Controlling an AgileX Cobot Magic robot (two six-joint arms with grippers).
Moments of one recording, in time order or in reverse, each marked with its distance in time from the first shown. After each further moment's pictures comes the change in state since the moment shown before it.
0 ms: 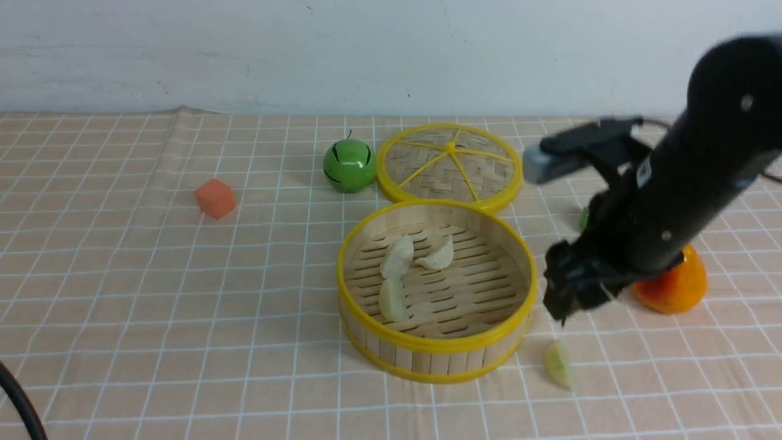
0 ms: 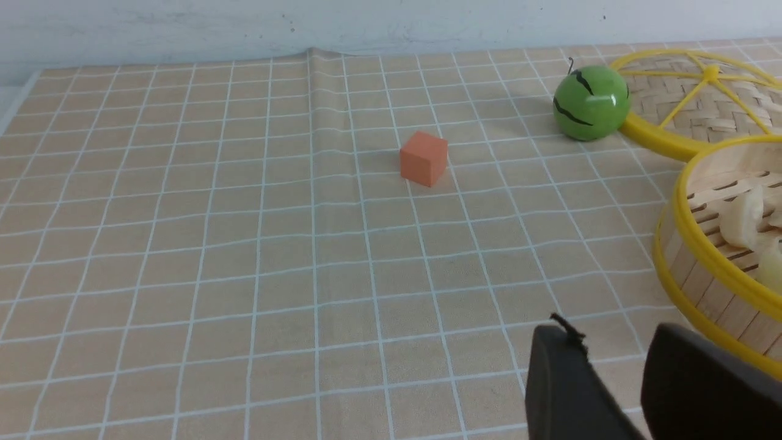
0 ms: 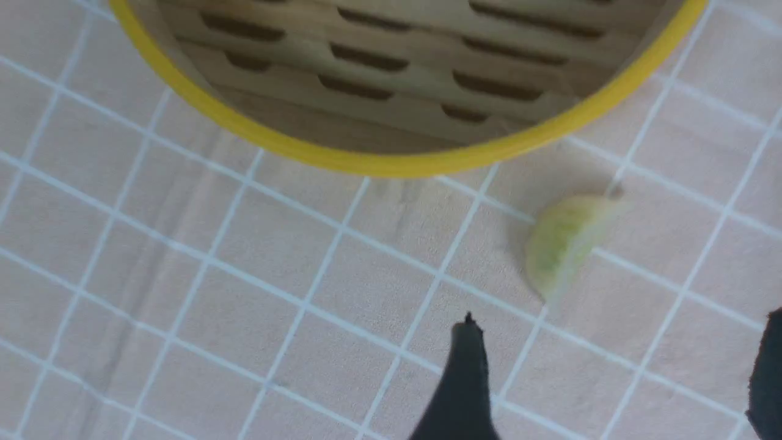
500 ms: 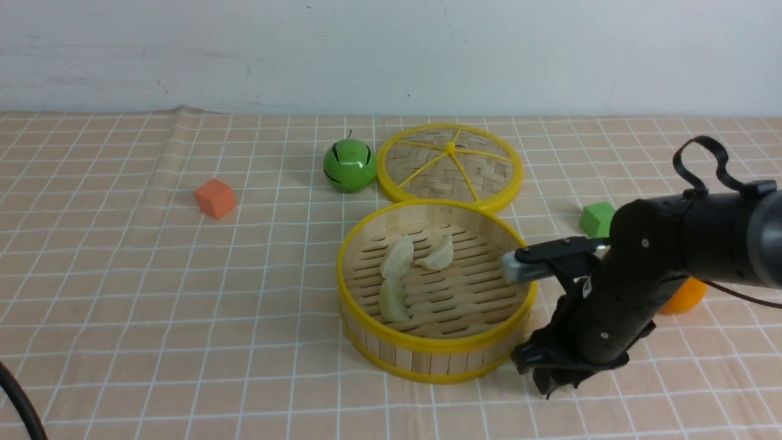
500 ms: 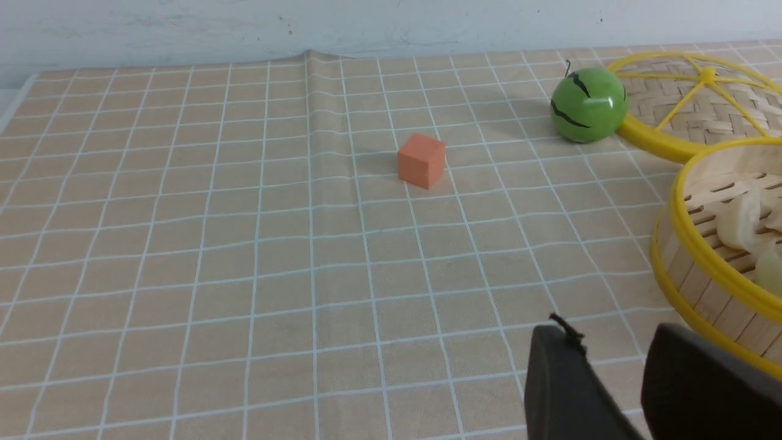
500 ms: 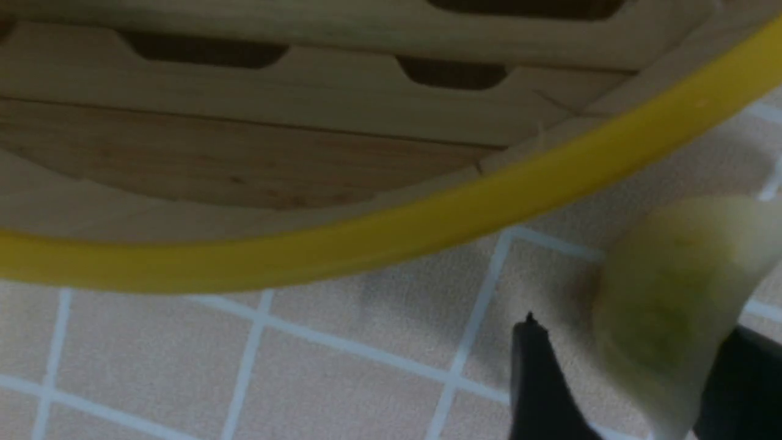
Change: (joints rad) right arm 0.000 0.217 0.119 0.032 -0.235 0.080; left arm 0.000 0.000 0.000 0.000 -0.002 0.000
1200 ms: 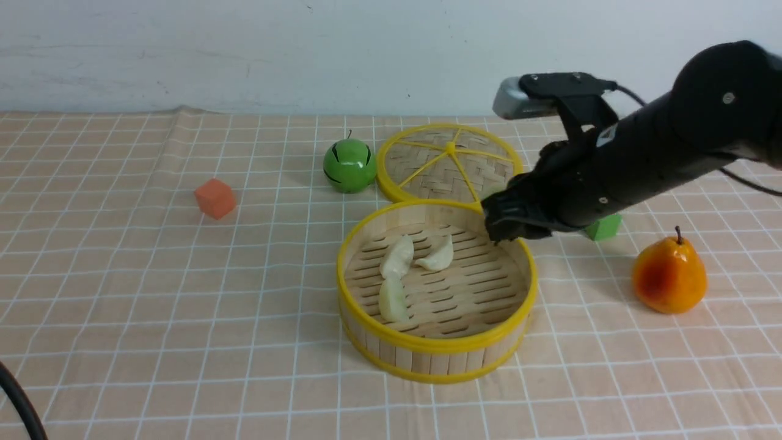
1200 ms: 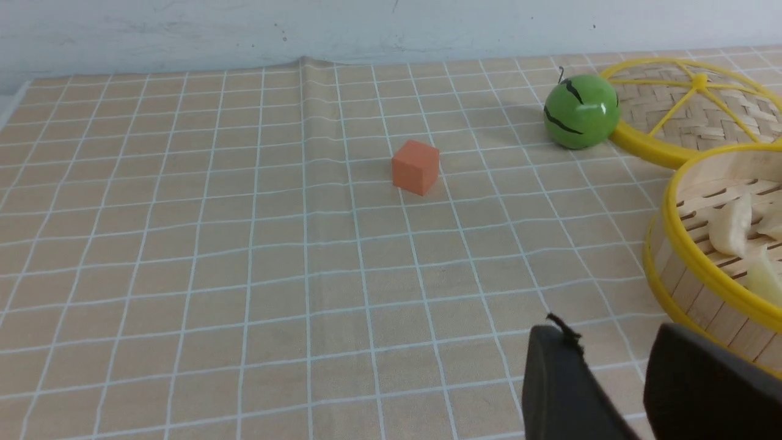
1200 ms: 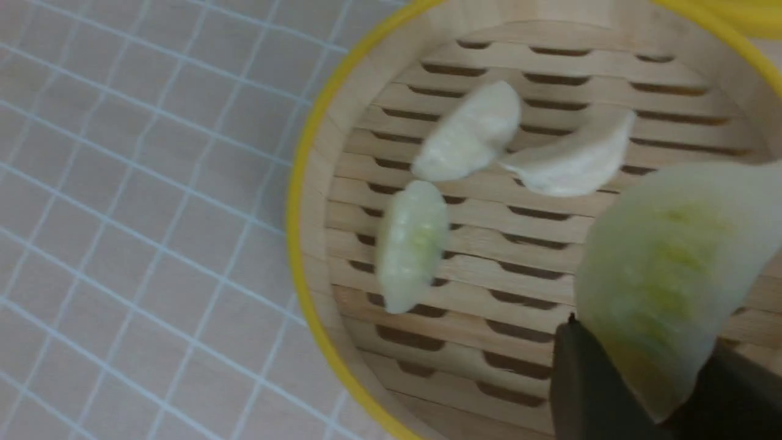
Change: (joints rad) right arm 0.000 -0.156 -0.230 0.328 -0.012 -0.248; left arm 0.000 0.000 0.000 0.000 -0.014 0.000
